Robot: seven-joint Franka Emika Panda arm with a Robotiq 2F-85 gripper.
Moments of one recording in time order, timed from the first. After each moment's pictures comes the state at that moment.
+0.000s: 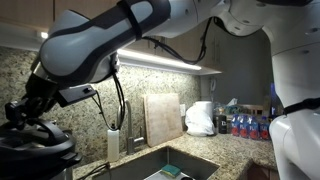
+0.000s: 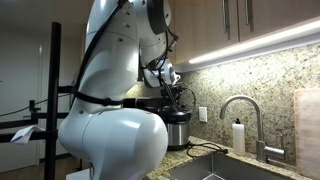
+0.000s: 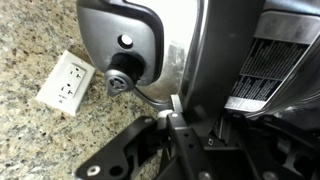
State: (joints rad) arm 0.39 0.06 0.23 -2.01 -0.20 2.73 -0.03
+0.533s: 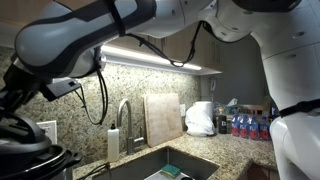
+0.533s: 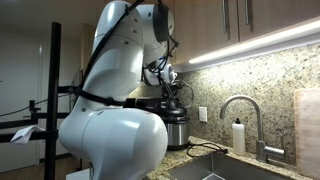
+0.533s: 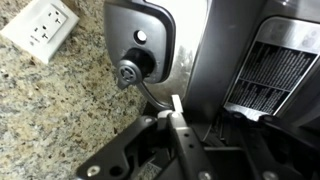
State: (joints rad) arm 0.38 0.15 0.28 -1.86 -0.18 2.73 -0.21
